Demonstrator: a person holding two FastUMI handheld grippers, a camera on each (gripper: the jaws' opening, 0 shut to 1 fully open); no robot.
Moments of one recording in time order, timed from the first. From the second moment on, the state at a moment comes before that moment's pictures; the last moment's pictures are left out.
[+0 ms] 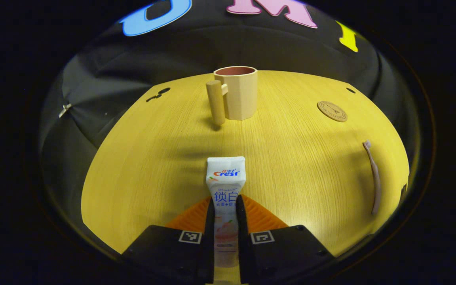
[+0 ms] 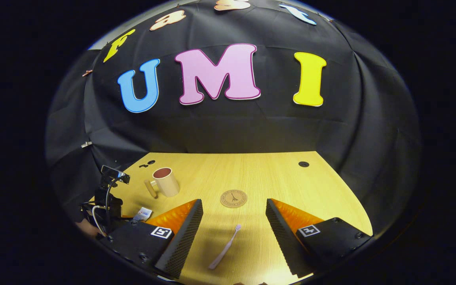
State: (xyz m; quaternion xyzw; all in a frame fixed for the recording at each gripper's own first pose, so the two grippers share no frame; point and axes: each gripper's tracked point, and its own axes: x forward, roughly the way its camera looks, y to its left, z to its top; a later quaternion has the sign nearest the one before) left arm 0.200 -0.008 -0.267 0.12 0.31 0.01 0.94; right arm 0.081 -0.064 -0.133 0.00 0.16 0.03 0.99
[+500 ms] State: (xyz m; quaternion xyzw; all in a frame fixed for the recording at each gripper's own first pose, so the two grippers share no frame) left arm 0.181 -0.013 -0.266 0.09 0.31 0.00 0.95; right arm 0.071 -0.068 -0.179 0.00 0.22 0.03 0.98
